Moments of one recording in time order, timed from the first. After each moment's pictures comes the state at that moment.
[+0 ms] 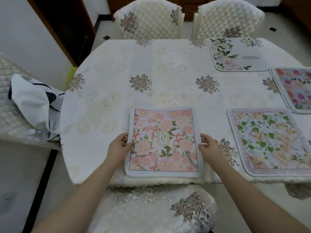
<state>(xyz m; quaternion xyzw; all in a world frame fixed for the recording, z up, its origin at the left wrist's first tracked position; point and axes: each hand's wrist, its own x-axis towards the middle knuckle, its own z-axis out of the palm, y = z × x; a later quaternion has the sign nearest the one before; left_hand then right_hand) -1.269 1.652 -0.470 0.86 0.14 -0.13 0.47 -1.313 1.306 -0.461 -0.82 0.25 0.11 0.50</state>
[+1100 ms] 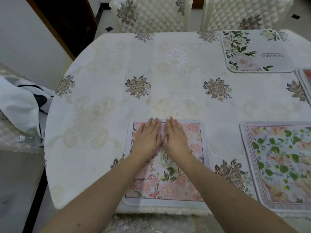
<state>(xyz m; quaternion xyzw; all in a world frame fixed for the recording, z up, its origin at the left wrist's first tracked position) -1.176 1.541 -0.517 0.97 -0.16 -0.04 0.16 -1.191 1.397 -0.506 -0.96 -0.01 0.06 0.27</state>
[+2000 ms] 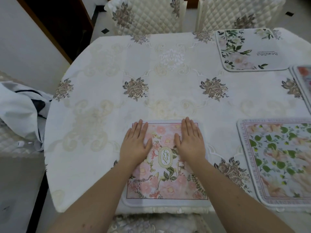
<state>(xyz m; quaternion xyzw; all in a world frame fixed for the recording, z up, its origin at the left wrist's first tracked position) -1.184 1.578 -0.522 0.98 -0.11 -0.08 0.11 -1.201 1.348 -0.522 -0.99 0.05 0.04 0.12</state>
